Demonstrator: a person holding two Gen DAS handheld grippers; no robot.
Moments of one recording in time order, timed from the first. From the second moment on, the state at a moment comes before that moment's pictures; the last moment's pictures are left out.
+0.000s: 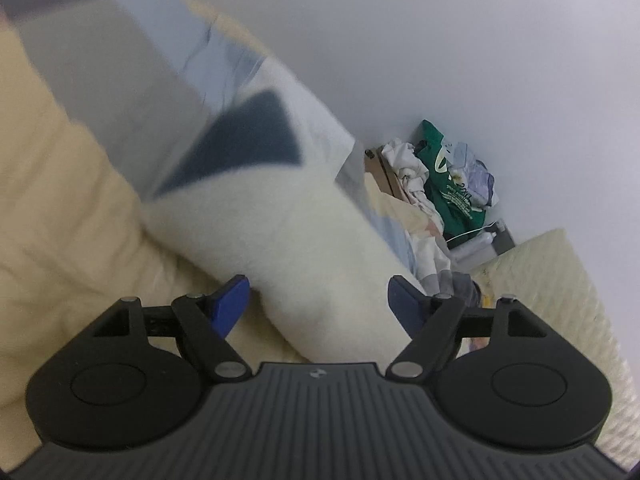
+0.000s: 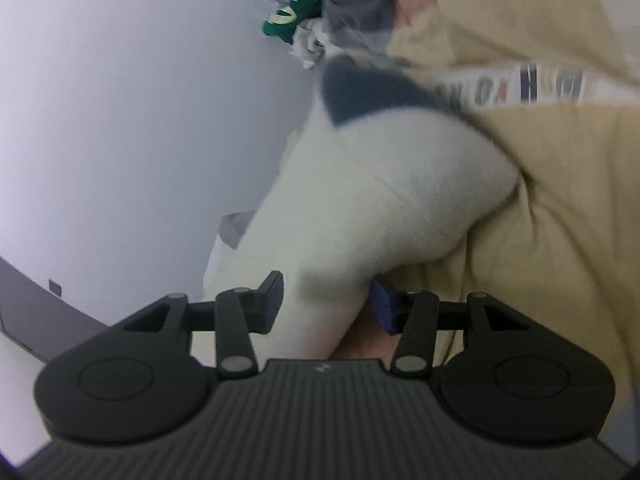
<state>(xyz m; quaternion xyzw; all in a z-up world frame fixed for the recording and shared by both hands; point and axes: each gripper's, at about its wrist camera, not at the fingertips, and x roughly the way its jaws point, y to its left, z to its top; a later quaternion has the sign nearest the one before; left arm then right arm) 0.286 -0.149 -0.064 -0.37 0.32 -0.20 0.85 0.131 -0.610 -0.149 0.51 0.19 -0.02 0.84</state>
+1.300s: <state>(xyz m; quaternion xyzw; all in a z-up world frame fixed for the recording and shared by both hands) -0.012 -0.149 0.191 -0.08 0.22 -0.25 0.94 -0.035 -0.442 0.093 0.18 0.14 0.05 0.97</state>
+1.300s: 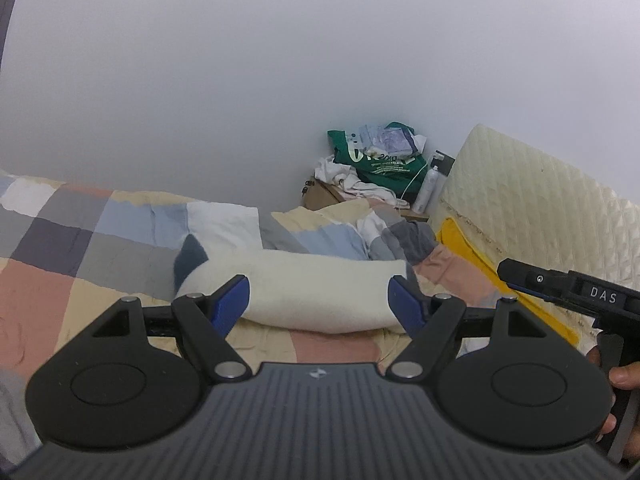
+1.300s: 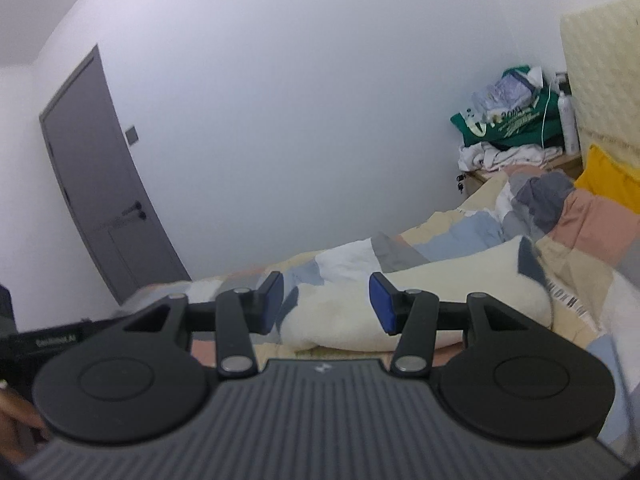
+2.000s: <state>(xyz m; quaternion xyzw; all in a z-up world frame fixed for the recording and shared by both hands) -0.042 -0.145 0.172 -0.04 0.23 -0.23 0.95 -0.061 -0.405 0.065 0.12 0.18 0.02 0.98</state>
